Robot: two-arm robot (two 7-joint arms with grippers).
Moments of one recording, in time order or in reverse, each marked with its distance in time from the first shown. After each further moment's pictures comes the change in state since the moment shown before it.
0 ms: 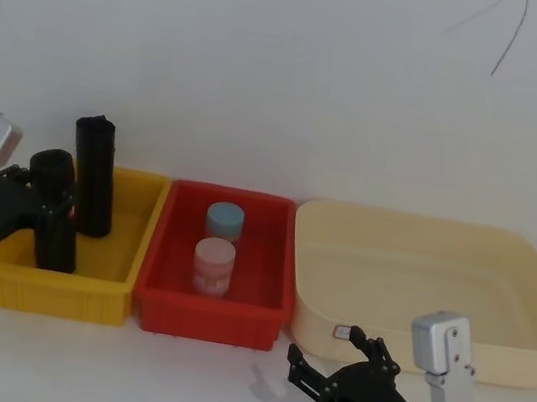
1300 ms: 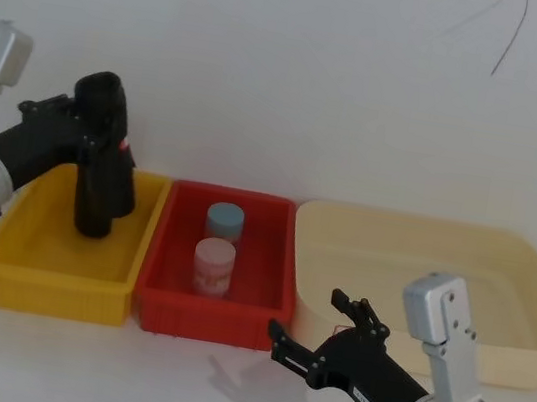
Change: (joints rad) left arm 0.040 -0.001 -0.057 -0.322 -0.115 0.136 -0.054; right arm 0.026 0.070 -0.039 -0.142 0.000 0.069 0.056
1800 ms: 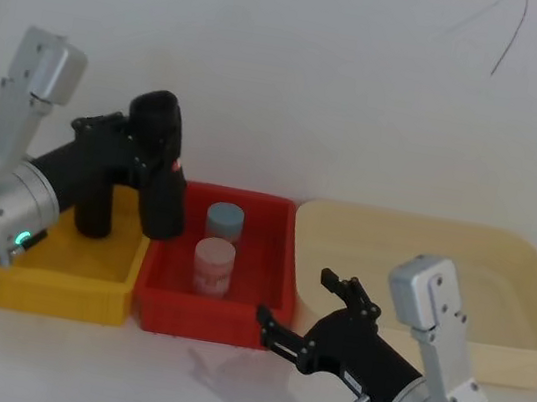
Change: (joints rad) left arm 0.039 -0.018 0.057 -0.113 -0.014 0.043 -0.001; right arm 0.031 0.012 -0.030 -0.043 -0.042 0.010 0.007
